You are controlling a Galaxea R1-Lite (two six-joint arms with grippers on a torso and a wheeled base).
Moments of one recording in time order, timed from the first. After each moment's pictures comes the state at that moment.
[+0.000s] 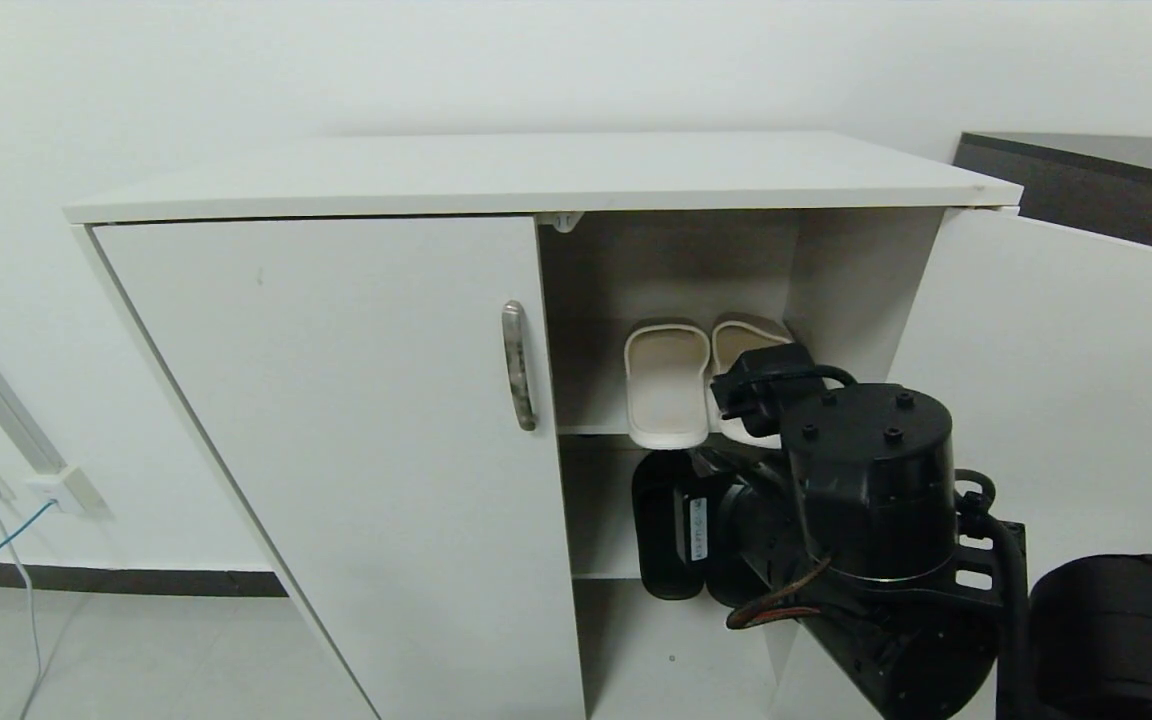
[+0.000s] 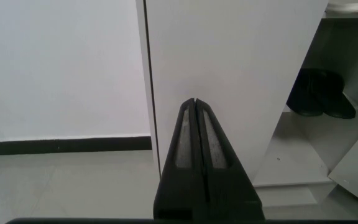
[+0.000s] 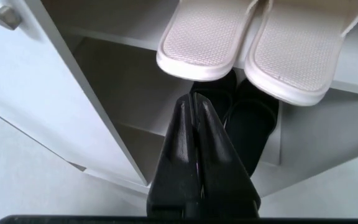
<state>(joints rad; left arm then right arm) 0.00 0.00 0.00 0.00 -0.01 0.00 1.00 1.76 -0.90 -0.60 -0.66 0.20</state>
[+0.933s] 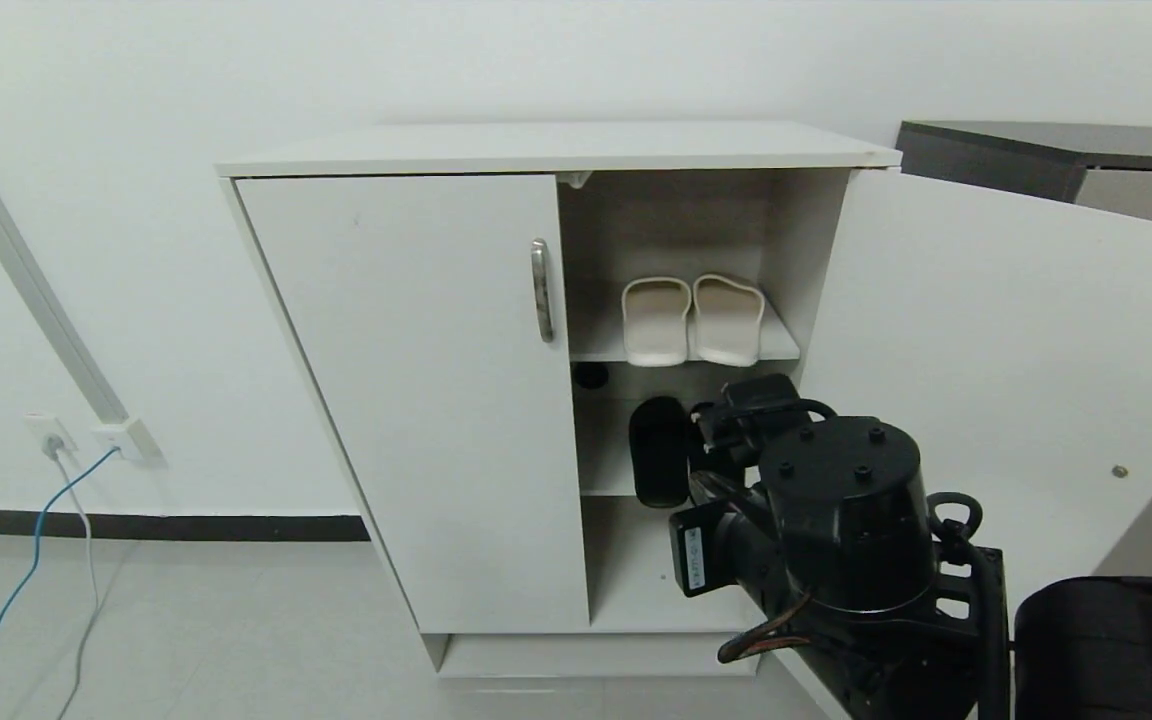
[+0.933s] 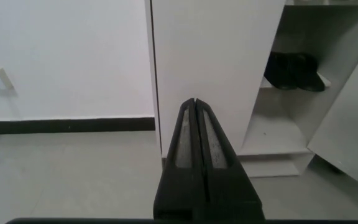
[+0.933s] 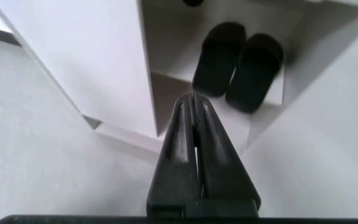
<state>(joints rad) 0.00 0.00 0.00 0.00 0.00 0.00 1.01 1.78 -0.87 -0.60 -0.66 0.20</state>
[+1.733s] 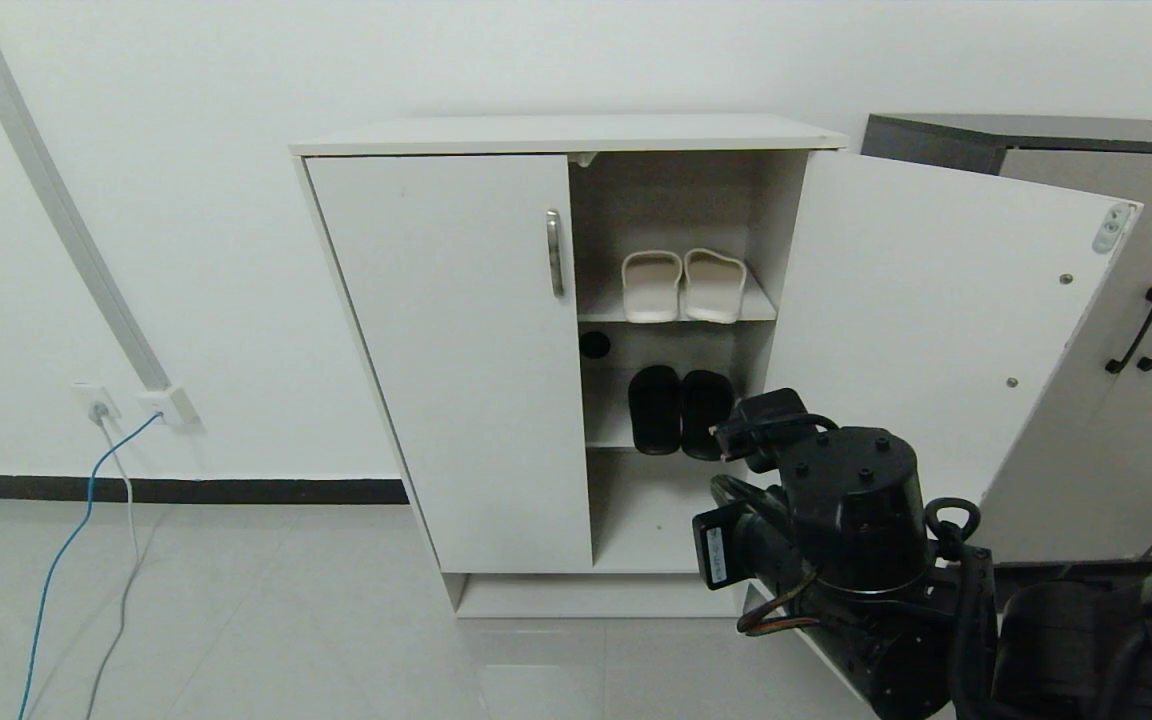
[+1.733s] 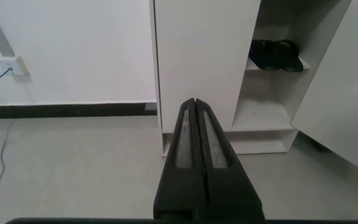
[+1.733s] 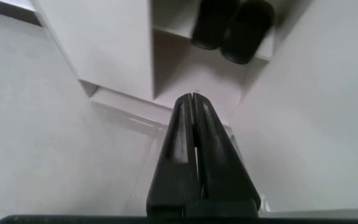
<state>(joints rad) 0.00 0.00 0.00 0.00 0.00 0.00 0.92 1.82 -0.80 -0.72 -0.61 0.13</state>
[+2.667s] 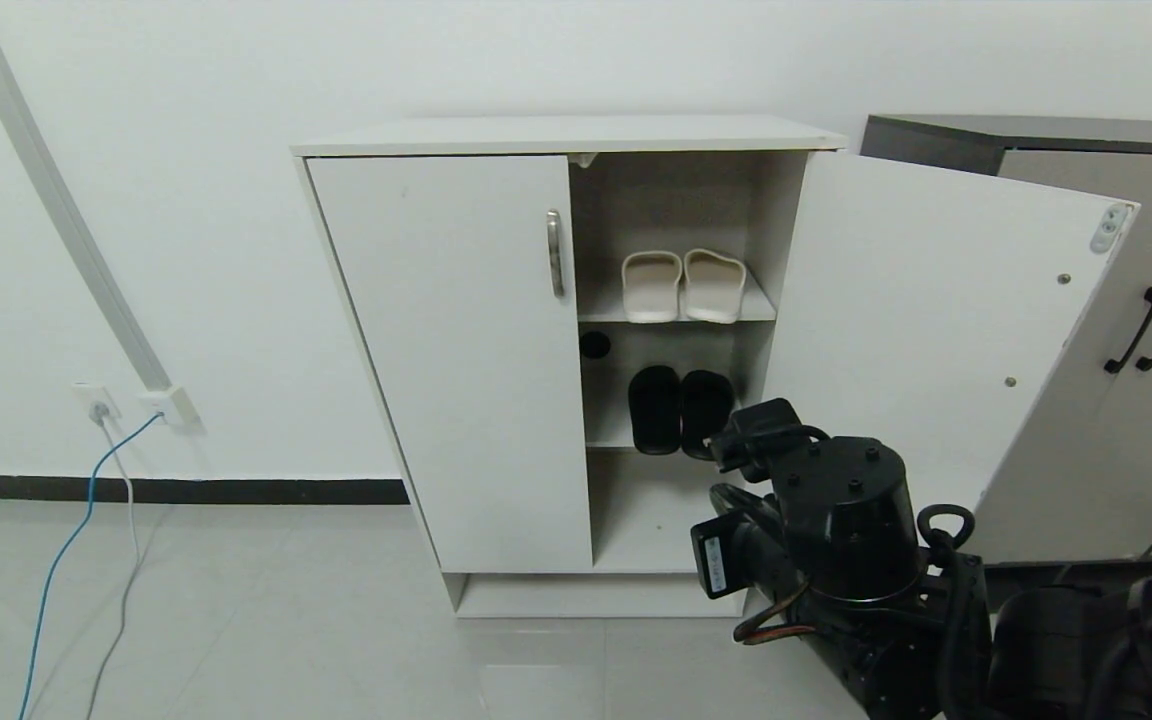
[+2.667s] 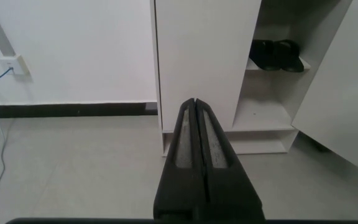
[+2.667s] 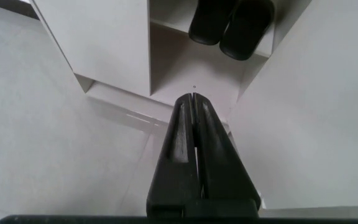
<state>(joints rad) 0.00 0.00 0.00 0.00 0.00 0.00 0.92 1.84 -0.79 -0.72 -0.61 0.12</state>
